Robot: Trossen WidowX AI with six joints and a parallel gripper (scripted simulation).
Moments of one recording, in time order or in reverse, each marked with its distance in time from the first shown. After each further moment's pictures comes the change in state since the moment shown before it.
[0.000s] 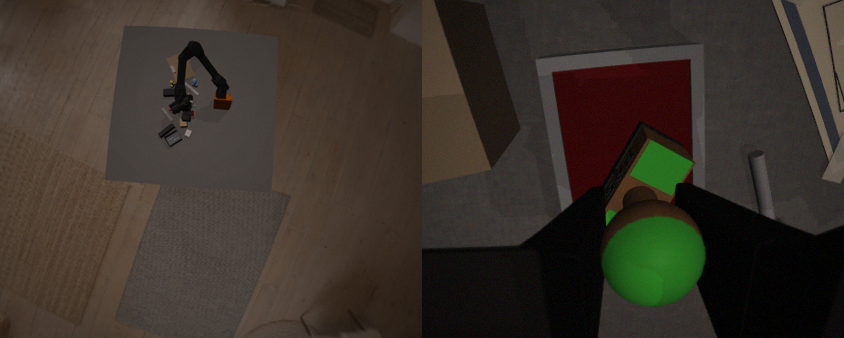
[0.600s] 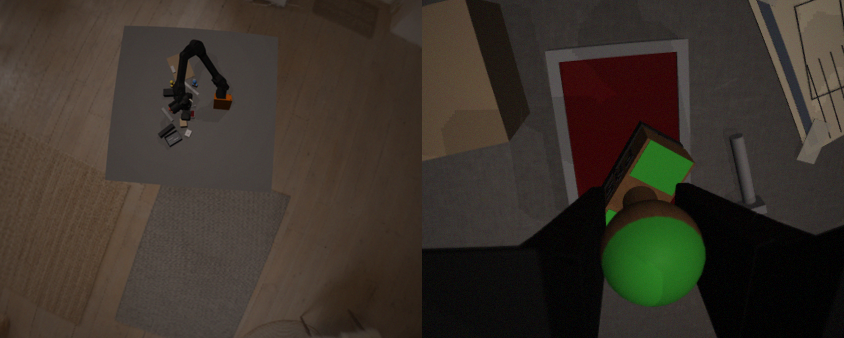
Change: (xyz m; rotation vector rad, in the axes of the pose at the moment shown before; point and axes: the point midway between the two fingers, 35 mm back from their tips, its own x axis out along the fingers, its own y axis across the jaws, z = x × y) arm -0.024 0.000 -0.001 -0.004 0.006 -0.002
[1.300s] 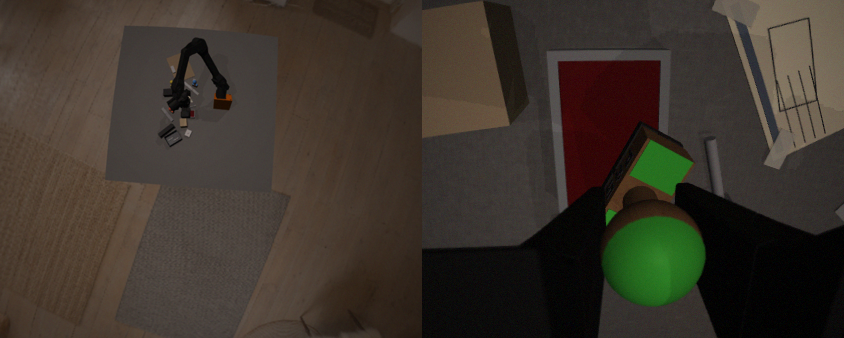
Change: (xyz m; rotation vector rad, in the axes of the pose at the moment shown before) arm -0.024 -0.007 0.005 -0.080 0.002 0.011
